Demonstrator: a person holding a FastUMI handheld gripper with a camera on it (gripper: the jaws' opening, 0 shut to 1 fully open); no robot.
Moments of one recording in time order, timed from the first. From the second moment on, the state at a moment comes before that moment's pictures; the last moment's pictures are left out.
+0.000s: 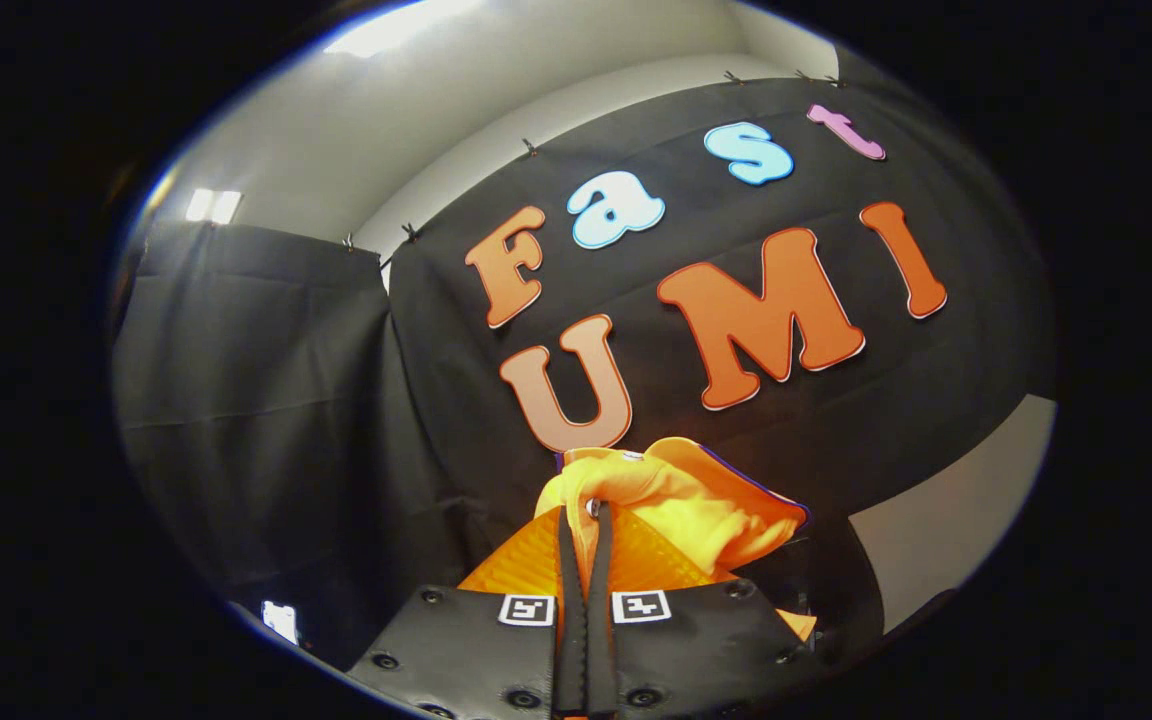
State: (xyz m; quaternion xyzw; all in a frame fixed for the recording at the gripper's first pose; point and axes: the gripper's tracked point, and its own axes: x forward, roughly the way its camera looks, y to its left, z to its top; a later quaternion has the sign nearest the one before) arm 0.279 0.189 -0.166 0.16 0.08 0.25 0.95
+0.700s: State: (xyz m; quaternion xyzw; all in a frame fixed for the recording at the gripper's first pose) arm 0.248 0.182 -0.241 0.10 0.24 0.22 0.94
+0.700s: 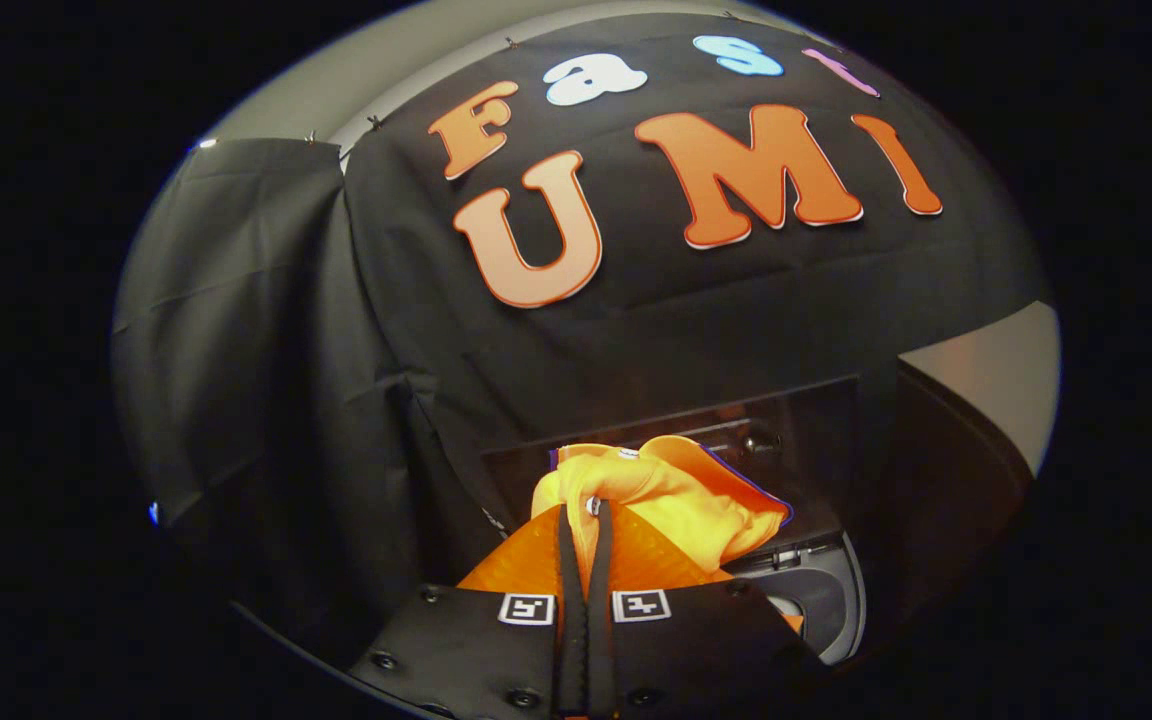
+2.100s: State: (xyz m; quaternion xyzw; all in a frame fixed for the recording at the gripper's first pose) arm 0.179 0.142 -0.400 0.03 0.57 0.10 0.82
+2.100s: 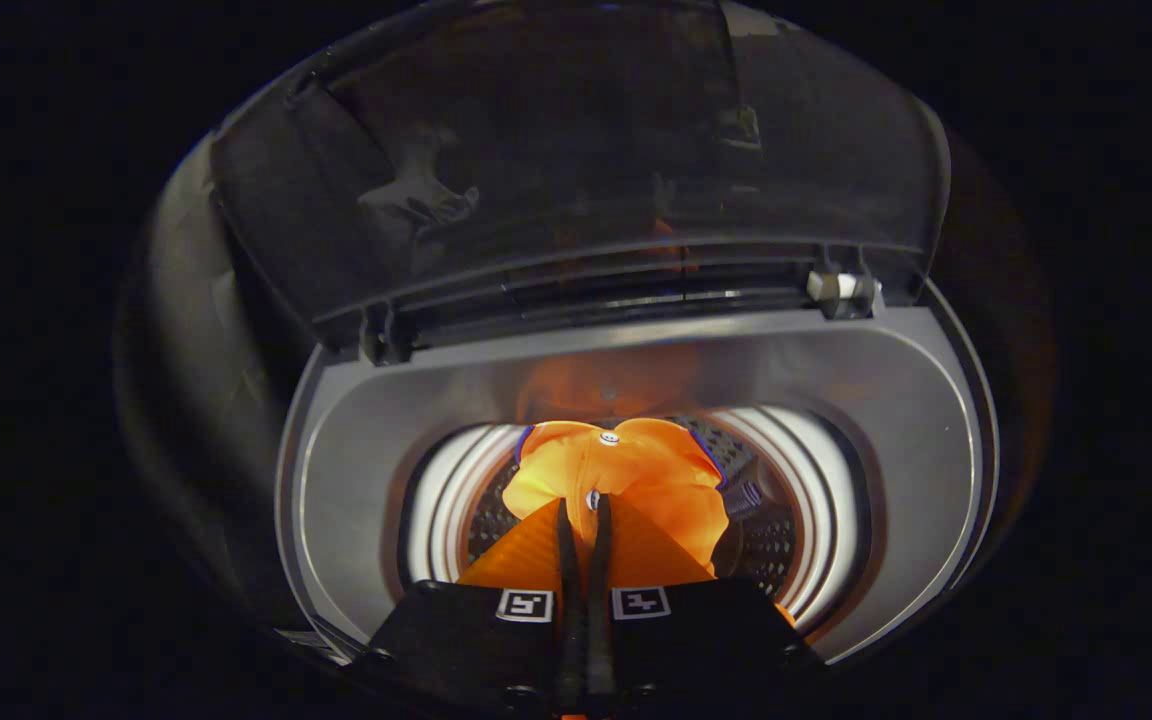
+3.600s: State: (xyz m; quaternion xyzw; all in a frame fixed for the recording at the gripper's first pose) arm 0.173 0.132 -0.397 0.01 0.56 0.09 0.82
